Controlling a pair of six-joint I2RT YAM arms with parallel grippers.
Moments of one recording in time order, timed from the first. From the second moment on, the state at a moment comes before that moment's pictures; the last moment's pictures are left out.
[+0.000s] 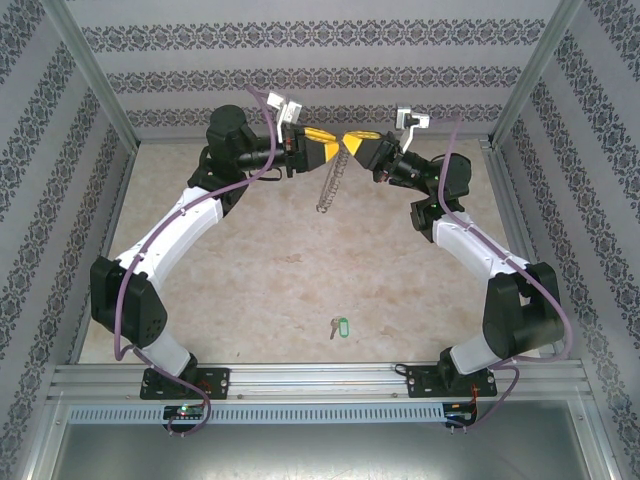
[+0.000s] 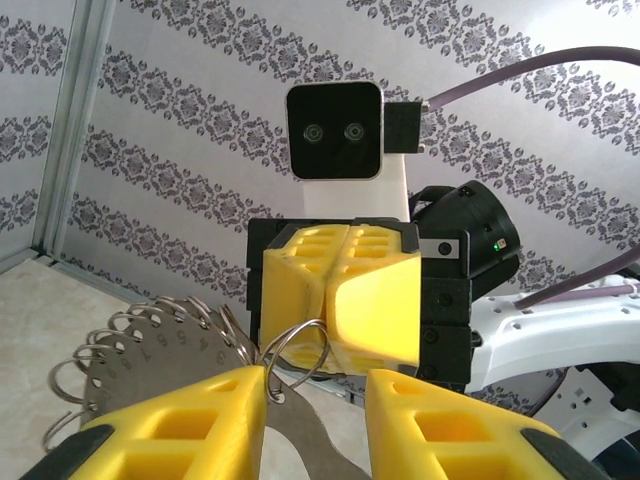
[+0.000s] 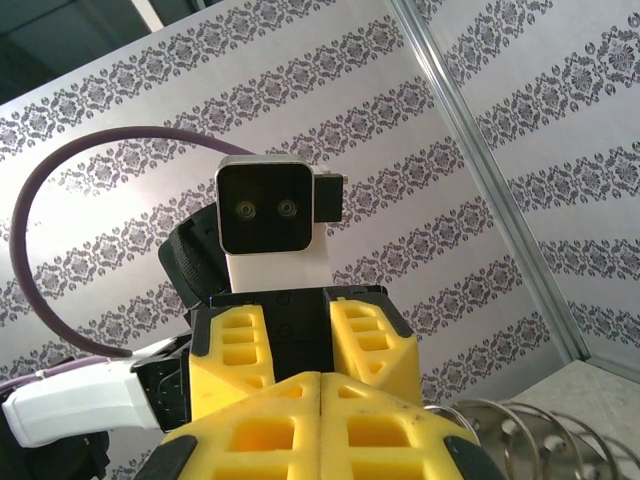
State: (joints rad) left arm -0.41 1.62 1.51 0.22 0.96 -0.48; right arm 0.28 1.51 1.06 1.08 -0.91 1.02
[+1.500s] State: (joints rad) left arm -0.42 1.63 1.52 0.22 0.97 -0.48; right arm 0.29 1.51 1.06 1.08 -0.90 1.03
